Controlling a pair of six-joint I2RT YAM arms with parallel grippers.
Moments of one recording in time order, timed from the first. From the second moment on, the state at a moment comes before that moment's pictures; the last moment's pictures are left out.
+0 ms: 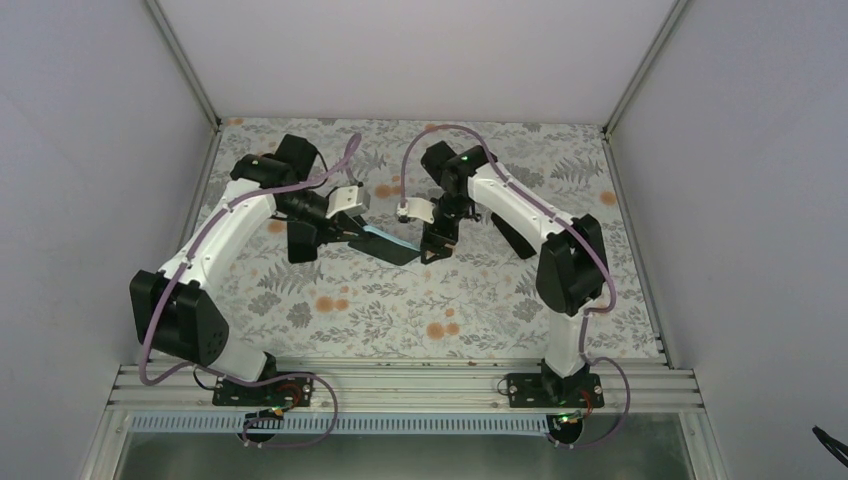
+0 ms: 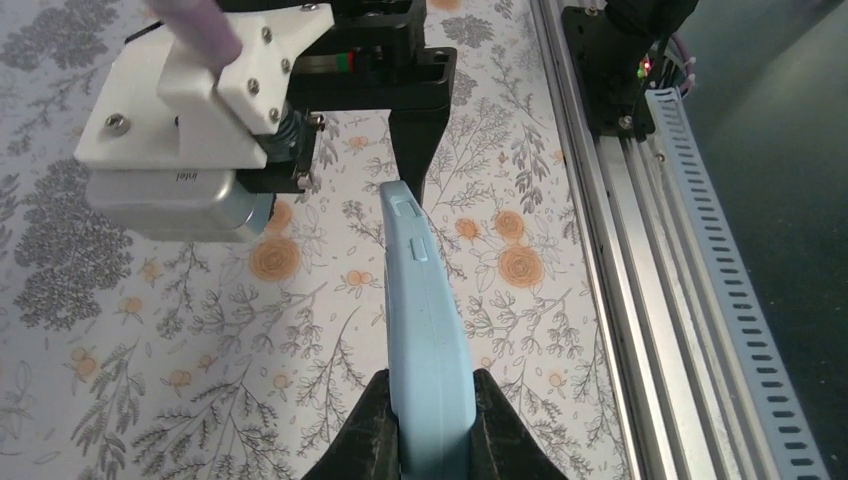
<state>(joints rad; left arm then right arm) -0.30 1.50 1.39 -1.23 0.93 1.09 0.61 1.93 1.72 -1.26 -0.42 -0.80</state>
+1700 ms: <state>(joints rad) -0.19 1.49 1.57 -1.28 1.13 1.09 0.63 1.89 1.67 -0.84 -0.74 -0.58</state>
